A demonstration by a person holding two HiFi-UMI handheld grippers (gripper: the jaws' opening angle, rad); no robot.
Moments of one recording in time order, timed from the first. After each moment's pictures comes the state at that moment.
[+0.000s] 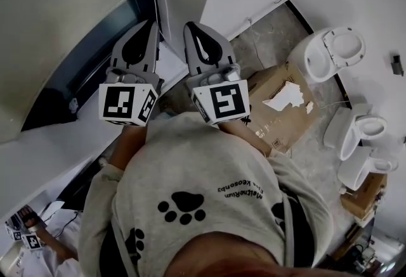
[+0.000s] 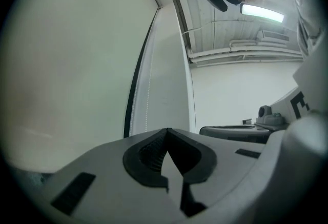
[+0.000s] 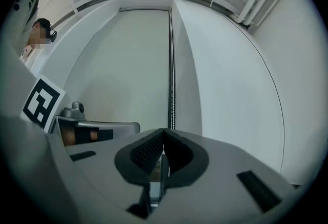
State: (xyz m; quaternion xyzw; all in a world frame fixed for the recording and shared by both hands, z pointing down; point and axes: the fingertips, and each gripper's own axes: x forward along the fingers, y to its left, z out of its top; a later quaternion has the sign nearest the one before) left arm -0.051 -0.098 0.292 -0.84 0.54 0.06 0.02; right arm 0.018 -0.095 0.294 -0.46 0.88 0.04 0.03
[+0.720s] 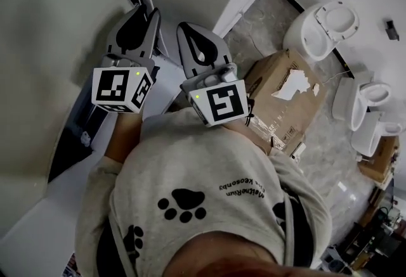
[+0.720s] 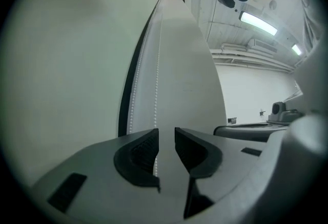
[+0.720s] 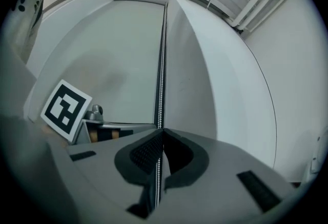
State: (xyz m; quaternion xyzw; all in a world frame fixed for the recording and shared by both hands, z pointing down) left arm -0.060 -0.216 0.307 -0.90 0.44 0.04 0.00; right arm -0.007 -0.168 0.308 -0.53 0.84 0.04 0.03
